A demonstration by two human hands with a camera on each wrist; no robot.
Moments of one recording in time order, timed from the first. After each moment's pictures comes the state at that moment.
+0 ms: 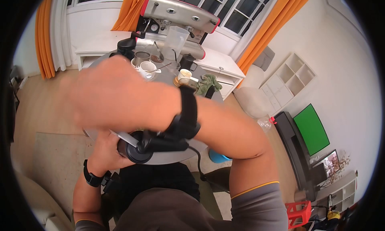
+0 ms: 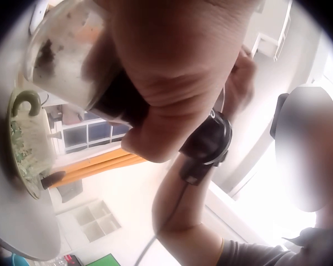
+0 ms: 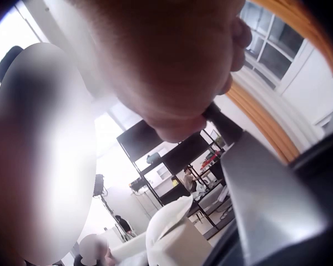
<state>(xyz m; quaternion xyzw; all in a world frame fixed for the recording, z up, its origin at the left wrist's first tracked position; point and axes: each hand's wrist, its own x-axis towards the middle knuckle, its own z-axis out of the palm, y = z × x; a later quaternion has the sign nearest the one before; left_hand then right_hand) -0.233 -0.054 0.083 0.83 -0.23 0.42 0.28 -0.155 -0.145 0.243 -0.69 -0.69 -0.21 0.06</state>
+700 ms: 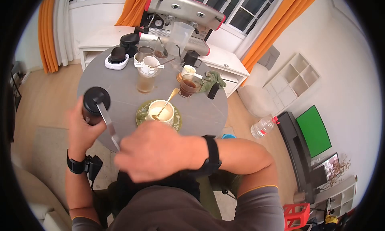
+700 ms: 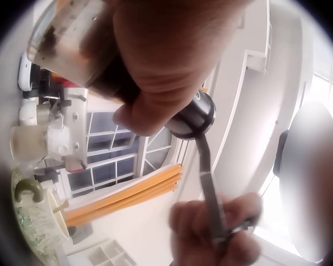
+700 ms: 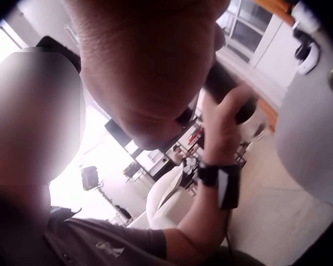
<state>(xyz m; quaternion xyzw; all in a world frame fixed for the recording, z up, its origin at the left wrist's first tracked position) -0.227 -0.007 0.082 0.81 0.03 0.38 0.45 -0.161 -0.231 0.162 -0.58 -0.78 -0.14 0.17</state>
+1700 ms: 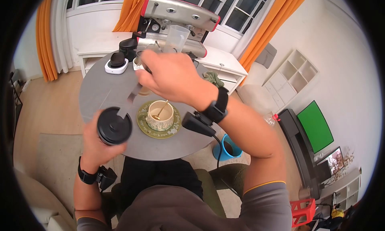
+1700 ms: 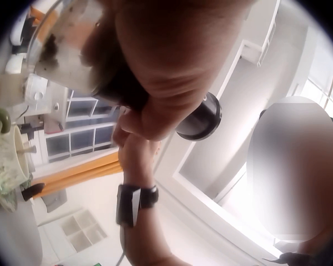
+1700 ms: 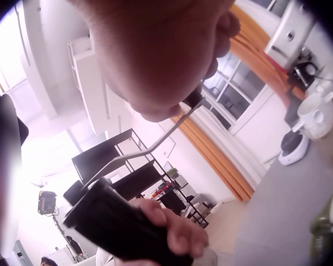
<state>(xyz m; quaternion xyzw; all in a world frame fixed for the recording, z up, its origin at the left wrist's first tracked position) -0.243 -0.045 0.093 0.80 -0.13 0.38 0.44 -0.079 -0.222 0.224 -0.76 -0.58 -0.26 0.12</state>
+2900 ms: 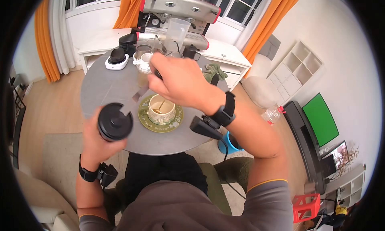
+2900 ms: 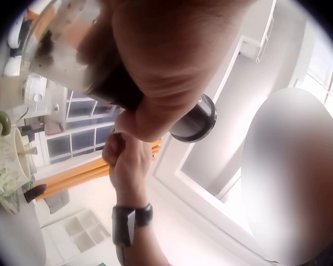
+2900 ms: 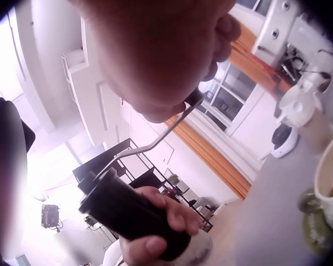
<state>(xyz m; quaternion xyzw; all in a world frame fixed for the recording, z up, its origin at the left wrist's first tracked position) -0.244 -0.043 0.095 0.83 -0.13 0.36 0.41 -0.085 -0.250 0.204 -0.78 -0.55 -0.23 0.17</state>
